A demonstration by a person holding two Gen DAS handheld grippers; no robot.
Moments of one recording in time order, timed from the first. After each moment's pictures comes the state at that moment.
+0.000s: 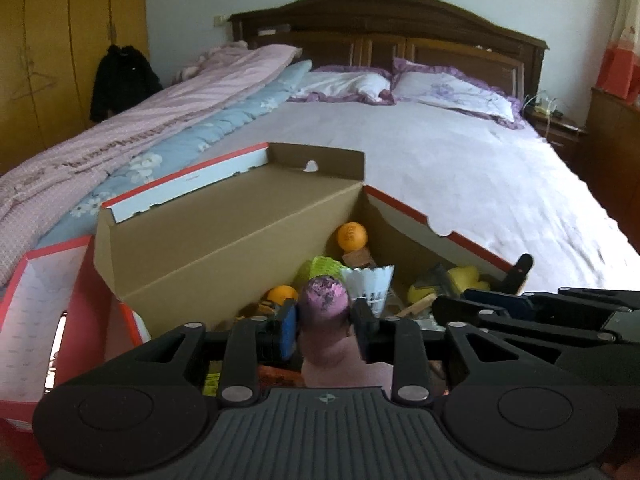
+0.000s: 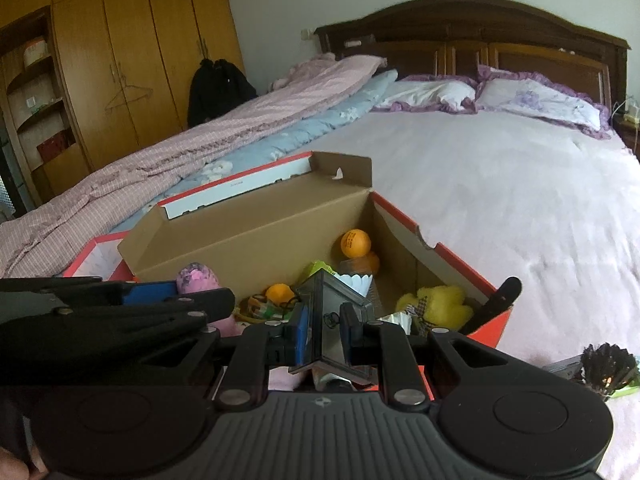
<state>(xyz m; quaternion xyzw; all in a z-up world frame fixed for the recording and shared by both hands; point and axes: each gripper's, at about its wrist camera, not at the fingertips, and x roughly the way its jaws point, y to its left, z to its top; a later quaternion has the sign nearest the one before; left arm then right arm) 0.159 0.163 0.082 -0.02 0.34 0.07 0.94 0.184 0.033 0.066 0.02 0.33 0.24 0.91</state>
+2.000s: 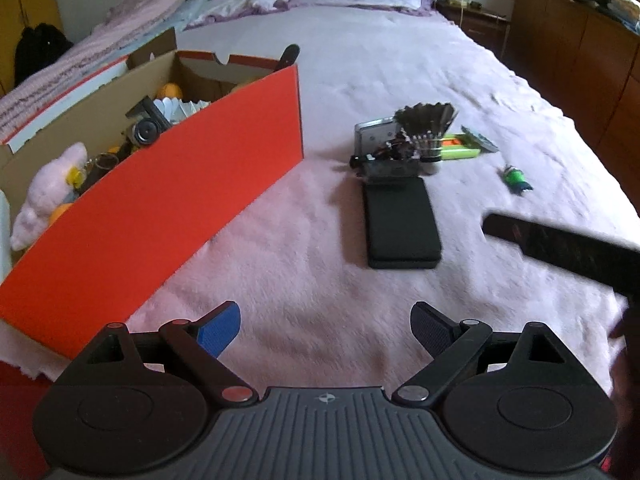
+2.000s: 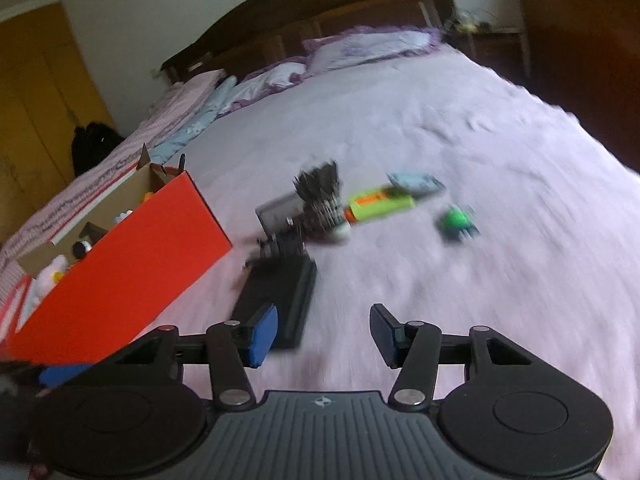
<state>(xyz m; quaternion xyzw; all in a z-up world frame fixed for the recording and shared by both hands) 0.085 -0.030 -0.028 0.03 0.45 -0.03 0.89 0.094 -0.217 -0.052 0.15 0.35 0.08 0.92</state>
